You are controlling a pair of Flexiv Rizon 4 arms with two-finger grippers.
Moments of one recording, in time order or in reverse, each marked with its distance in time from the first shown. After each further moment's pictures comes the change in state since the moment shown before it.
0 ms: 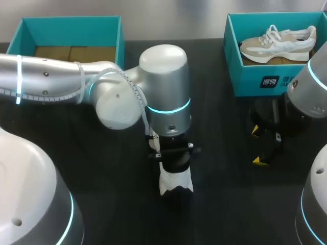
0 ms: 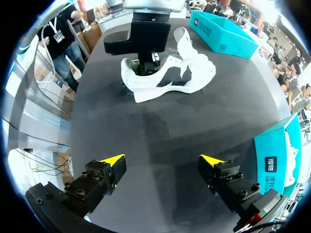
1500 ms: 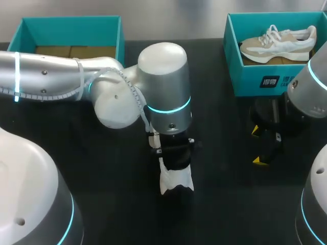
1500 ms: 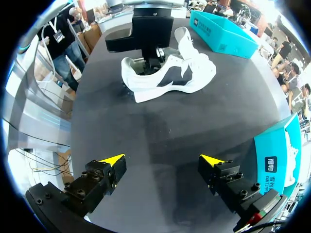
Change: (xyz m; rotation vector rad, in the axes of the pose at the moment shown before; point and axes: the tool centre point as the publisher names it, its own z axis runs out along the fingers) left arm -0.009 0.009 -0.015 -0.053 -0.041 0.020; right arm 0.000 0.000 0.000 0.000 0.000 0.000
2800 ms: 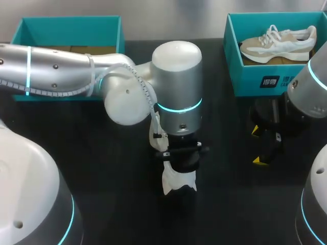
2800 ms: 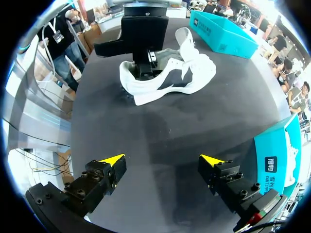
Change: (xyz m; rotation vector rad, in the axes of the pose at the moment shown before) left arm -0.011 -0.024 -0.001 0.043 0.048 -0.027; right arm 0.000 0.000 0.000 0.000 0.000 0.000
